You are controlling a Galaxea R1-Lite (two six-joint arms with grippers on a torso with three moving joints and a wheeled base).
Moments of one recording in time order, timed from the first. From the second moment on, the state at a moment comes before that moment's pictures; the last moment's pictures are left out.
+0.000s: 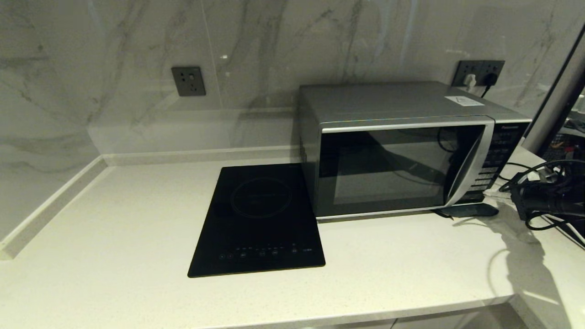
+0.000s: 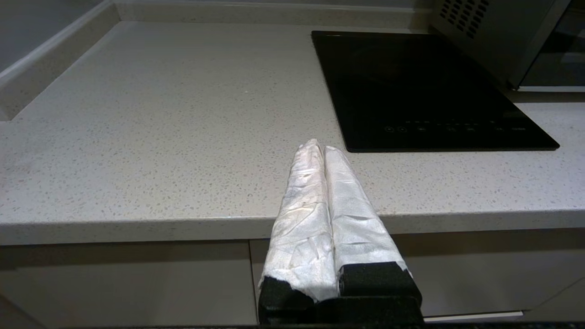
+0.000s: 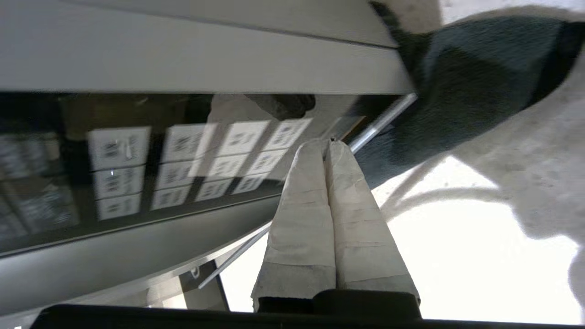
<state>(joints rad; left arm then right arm) 0.00 0.00 0.00 -0.01 0.02 -0.07 -0.49 2.25 -1.47 -0.13 0.71 0.74</state>
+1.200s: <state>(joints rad) 0.00 0.00 0.00 -0.01 0.02 -0.07 -0.45 2.34 -1.57 -0.12 0.74 0.73</state>
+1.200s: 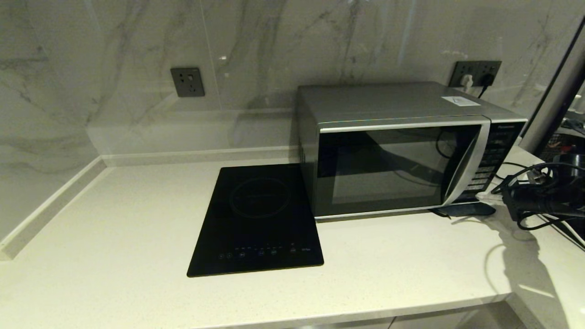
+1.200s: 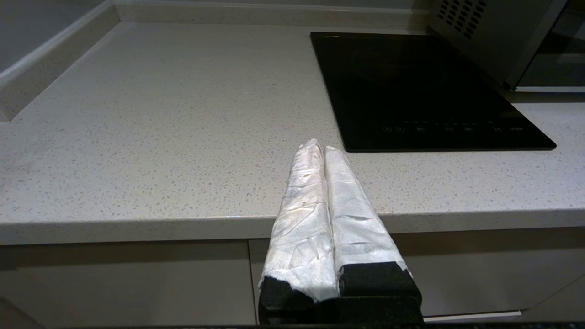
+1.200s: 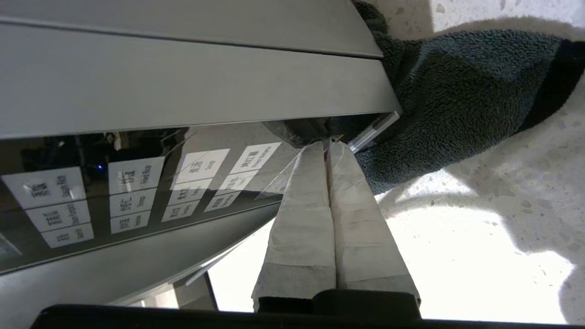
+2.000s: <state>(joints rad) 0.00 0.00 0.00 -0.01 0.02 -0.07 -0.48 2.13 -1.40 -0.12 0.73 0.69</state>
